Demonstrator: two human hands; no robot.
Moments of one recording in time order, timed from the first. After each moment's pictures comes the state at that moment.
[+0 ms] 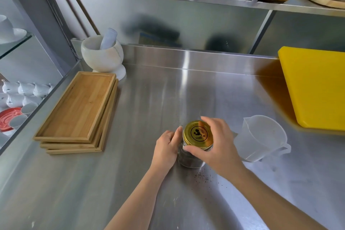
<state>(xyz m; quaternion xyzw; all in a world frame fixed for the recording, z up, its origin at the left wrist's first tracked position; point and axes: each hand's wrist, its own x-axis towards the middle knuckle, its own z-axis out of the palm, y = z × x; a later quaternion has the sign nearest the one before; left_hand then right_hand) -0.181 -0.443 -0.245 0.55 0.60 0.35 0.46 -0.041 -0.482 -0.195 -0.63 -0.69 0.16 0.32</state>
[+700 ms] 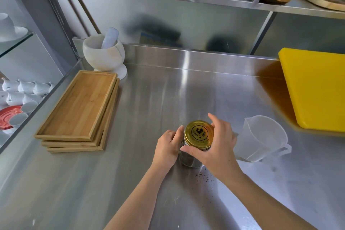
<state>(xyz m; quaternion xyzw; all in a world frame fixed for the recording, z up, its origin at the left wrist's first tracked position) -0.182 -0.443 -0.238 0.56 0.60 0.34 0.47 -0.056 -0.486 -0.197 -0.67 -0.65 0.14 0.34</state>
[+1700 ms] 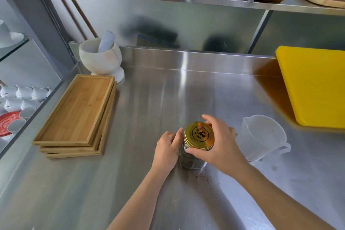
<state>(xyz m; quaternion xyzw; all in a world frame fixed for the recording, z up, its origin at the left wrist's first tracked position) -0.180 -0.443 -0.244 0.57 0.60 0.34 0.44 -0.037 -0.479 -0.183 -0.64 -0.69 0.21 0.28</state>
